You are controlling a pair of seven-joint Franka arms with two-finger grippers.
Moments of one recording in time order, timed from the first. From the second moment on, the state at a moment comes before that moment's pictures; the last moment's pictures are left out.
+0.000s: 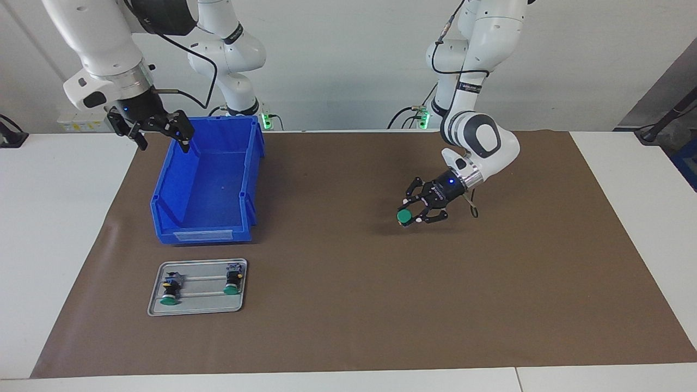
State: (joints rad) left arm -0.15 0.13 -0.10 -2.33 -1.89 2.23 2.28; right arm 0.15 -0.05 -0.16 -1.65 -0.03 1.60 0.09
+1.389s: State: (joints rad) left arm -0.14 0.15 -0.03 -2.52 -2.04 2.01 2.65; right arm 0.14 -0.05 -0.16 -1.65 -0.03 1.60 0.09
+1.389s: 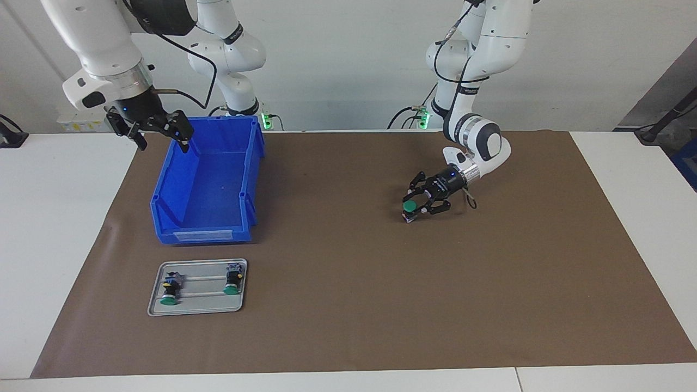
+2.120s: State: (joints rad) left arm -0.12 0.14 0.01 -2.45 -1.82 2.05 2.48; right arm 0.14 -0.05 -0.16 -1.65 -0.03 1.61 0.09
